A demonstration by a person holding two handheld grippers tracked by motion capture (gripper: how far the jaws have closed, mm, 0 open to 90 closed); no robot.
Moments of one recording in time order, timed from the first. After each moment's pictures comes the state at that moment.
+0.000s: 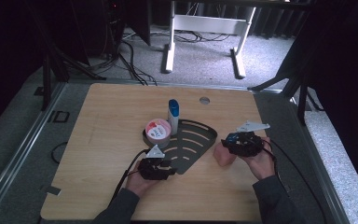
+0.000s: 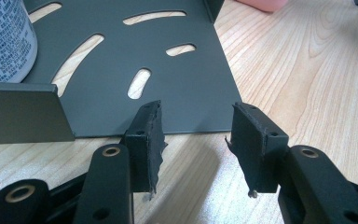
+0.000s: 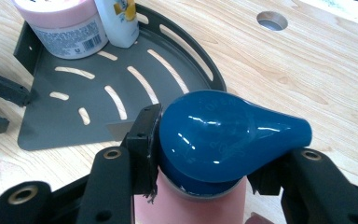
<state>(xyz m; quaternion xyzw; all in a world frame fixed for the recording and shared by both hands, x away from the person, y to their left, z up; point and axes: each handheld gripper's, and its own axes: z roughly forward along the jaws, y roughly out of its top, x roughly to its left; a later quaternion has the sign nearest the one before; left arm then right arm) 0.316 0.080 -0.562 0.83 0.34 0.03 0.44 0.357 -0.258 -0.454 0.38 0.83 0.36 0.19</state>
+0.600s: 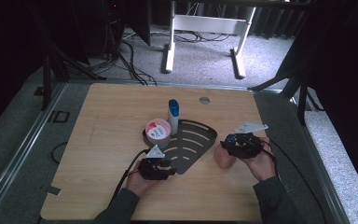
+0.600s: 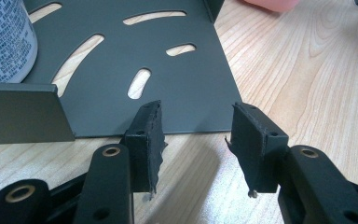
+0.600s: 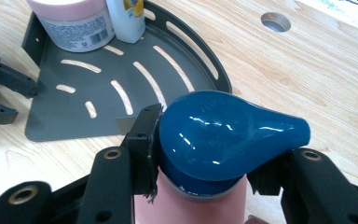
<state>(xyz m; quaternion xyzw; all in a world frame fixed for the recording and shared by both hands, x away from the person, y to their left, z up) 0.316 0.080 -0.562 0.83 0.34 0.03 0.43 0.349 -0.251 -0.447 0.37 0.84 0.34 0.20</state>
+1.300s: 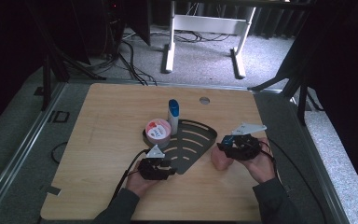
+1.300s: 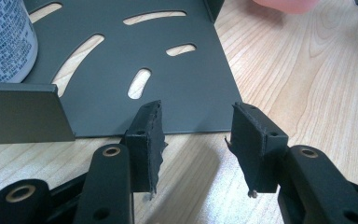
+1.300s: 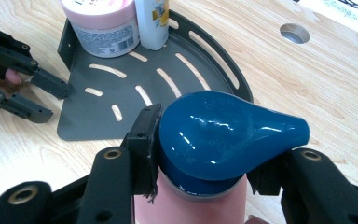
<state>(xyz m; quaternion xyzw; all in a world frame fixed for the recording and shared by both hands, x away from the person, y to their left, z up) 0.316 0.080 -0.562 0.83 0.34 0.03 0.44 0.338 -0.240 -0.437 0.35 0.85 0.35 0.18</state>
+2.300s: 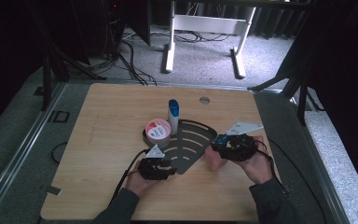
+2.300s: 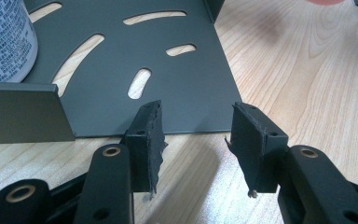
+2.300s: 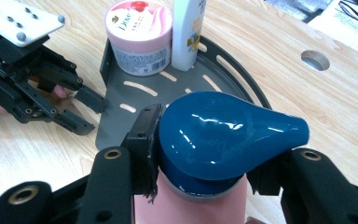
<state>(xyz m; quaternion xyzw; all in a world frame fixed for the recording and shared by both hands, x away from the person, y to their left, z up) 0.316 0.080 -0.562 0.83 0.34 0.03 0.43 0.323 -0.218 -0.412 0.32 0.85 0.37 0.18</state>
